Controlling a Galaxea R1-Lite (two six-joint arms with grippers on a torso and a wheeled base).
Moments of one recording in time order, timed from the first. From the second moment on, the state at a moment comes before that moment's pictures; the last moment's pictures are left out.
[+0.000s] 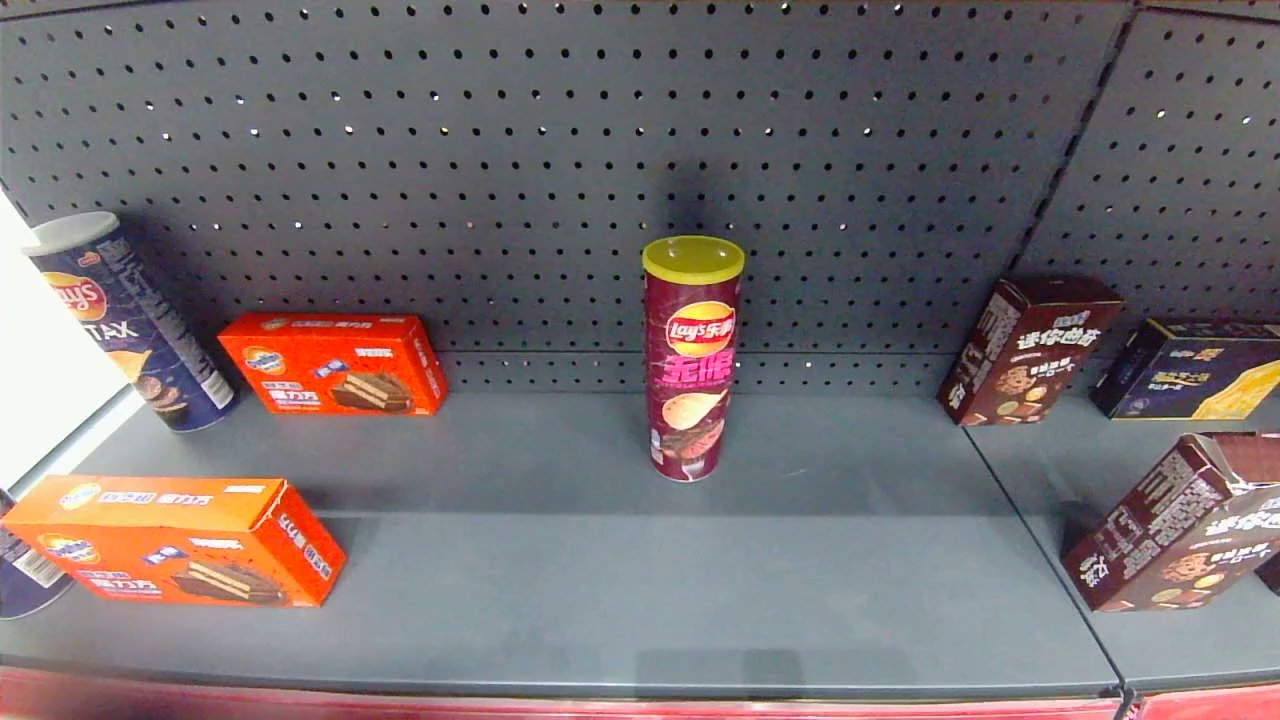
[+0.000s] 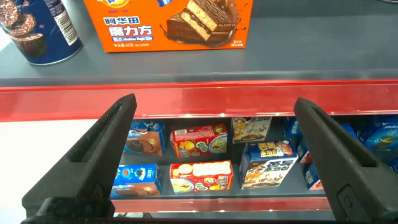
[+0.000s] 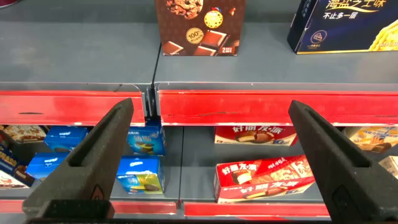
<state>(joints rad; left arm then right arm) 0.00 0.00 0.00 0.00 -0.02 0.01 0.00 0.00 0.00 0.00 -0.01 0.00</state>
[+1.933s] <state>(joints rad) 0.00 0.00 0.00 0.00 -0.03 0.01 0.00 0.00 0.00 0.00 -0.01 0.00</state>
